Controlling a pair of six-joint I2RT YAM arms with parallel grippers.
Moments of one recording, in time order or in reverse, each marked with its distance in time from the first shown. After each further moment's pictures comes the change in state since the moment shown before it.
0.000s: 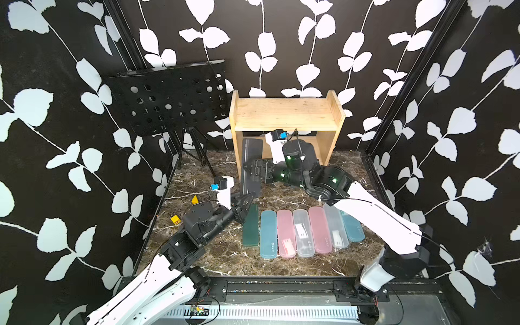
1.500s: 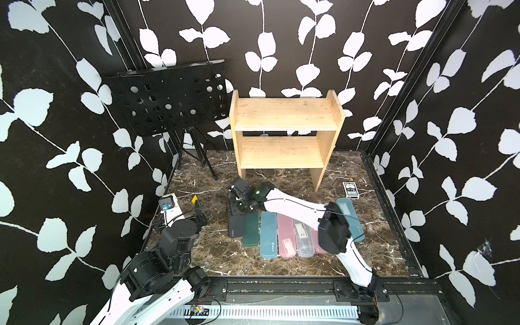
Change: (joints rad) left arm -0.007 -0.215 0.161 -0.780 -0.980 -0.037; right arm 0.064 0.644 0.145 -0.142 -0.149 0.184
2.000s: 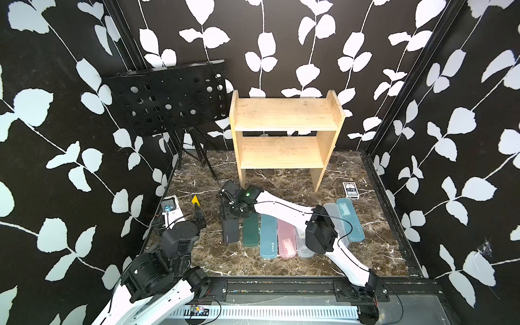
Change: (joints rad) left arm 0.000 -0.016 -0.030 -0.009 -0.003 0.033; right arm 0.013 0.131 0.180 -0.124 -0.016 0.050
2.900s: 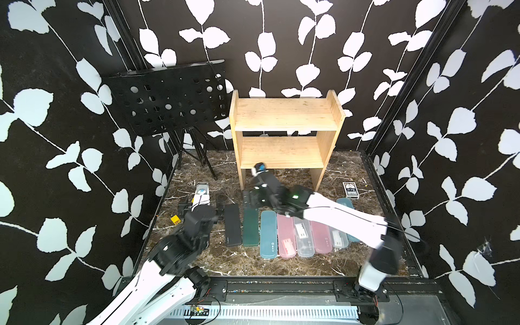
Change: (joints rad) left arm 0.156 0.281 -0.052 0.332 0.245 0.297; right arm -0.011 -0.826 -0.724 0.330 0.438 -0.257
